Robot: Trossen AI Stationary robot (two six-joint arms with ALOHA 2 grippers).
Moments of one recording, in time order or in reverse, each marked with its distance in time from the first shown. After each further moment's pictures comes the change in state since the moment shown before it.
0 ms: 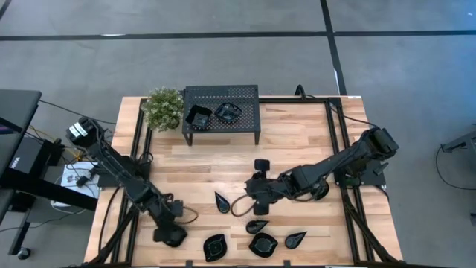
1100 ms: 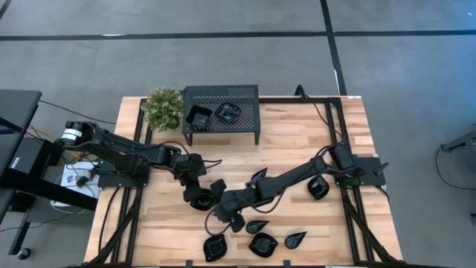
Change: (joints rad) left arm 0.671 -0.045 0.055 -0.002 0.222 0.381; right arm -0.056 0.448 0.337 0.296 -0.385 -0.523
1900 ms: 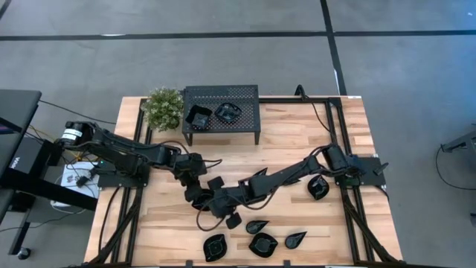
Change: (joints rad) left arm 0.000 0.000 0.000 0.027 0.018 -0.071; right arm -0.036 0.072 0.109 -0.133 -0.012 0.062
